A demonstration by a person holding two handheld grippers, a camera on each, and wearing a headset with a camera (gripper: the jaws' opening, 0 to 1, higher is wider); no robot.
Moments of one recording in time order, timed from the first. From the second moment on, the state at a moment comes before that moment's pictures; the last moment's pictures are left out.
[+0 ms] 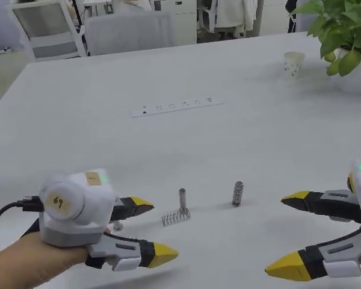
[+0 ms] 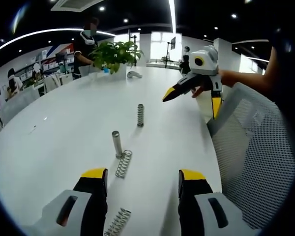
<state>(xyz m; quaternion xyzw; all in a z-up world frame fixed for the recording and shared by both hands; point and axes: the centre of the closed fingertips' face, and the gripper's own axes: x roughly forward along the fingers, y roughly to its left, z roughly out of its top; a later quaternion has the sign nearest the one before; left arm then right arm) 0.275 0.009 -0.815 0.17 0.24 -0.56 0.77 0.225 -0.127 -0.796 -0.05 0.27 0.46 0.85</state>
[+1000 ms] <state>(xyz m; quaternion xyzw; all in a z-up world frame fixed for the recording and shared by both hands) 0.295 -0.005 -0.843 0.21 0.30 -0.53 0.76 0.229 -0.137 -0.801 -0.03 0.27 0.44 0.86</state>
